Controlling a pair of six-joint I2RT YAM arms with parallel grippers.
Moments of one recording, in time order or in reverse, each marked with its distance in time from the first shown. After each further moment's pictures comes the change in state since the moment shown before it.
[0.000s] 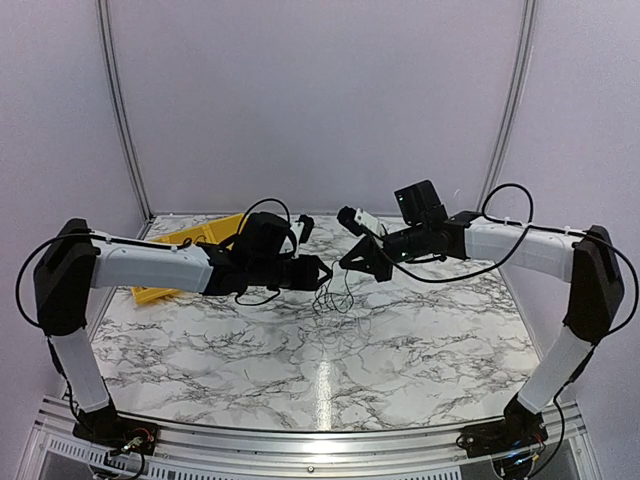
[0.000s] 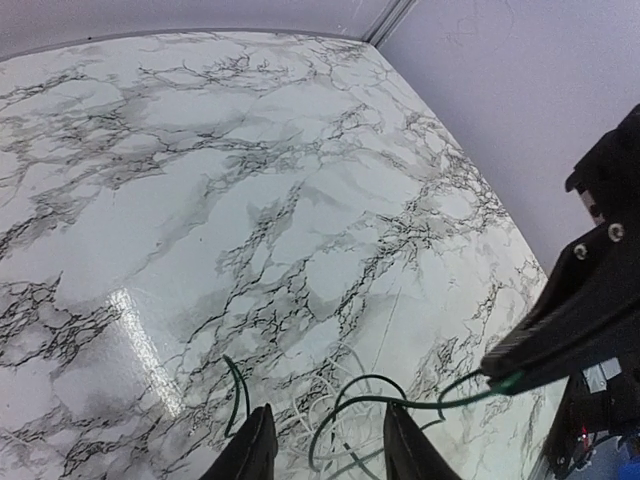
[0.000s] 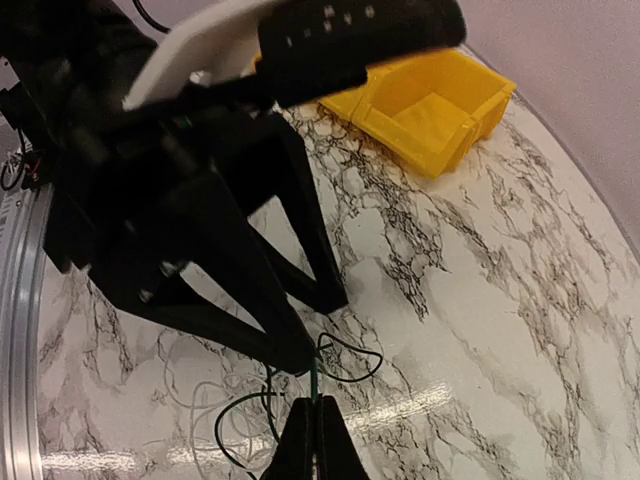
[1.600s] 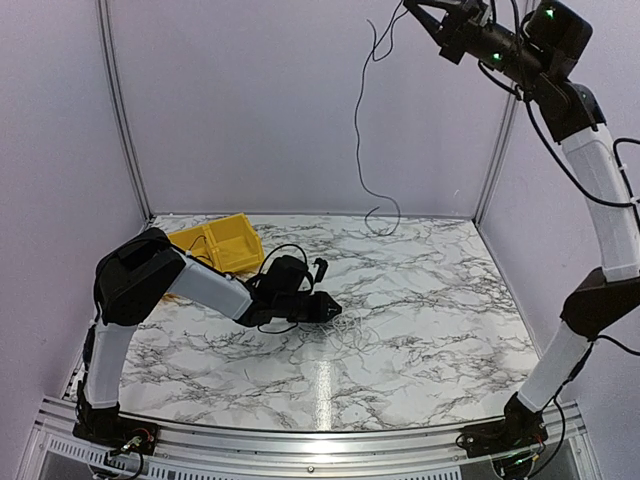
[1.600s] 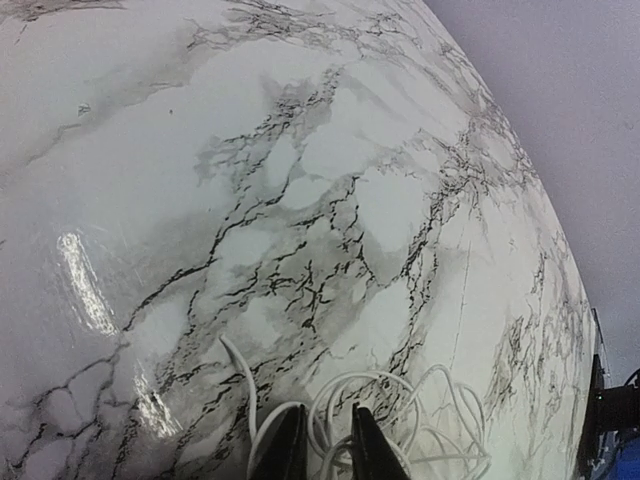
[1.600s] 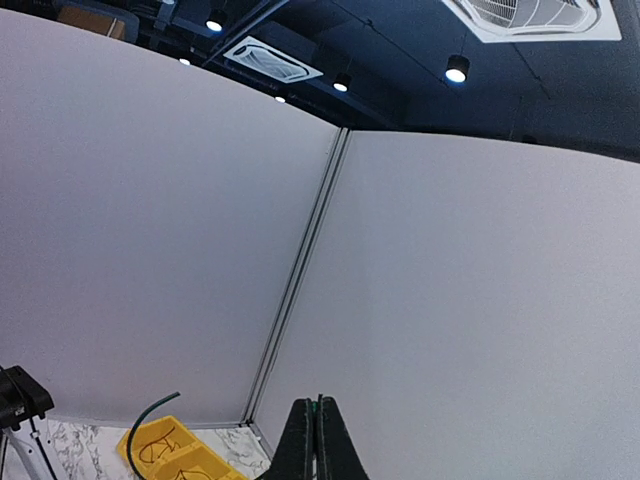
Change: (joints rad) left arm -0.002 0.392 0.020 0.328 0.146 -0.109; right arm -0.080 0.020 1.180 -0.067 0.042 0.305
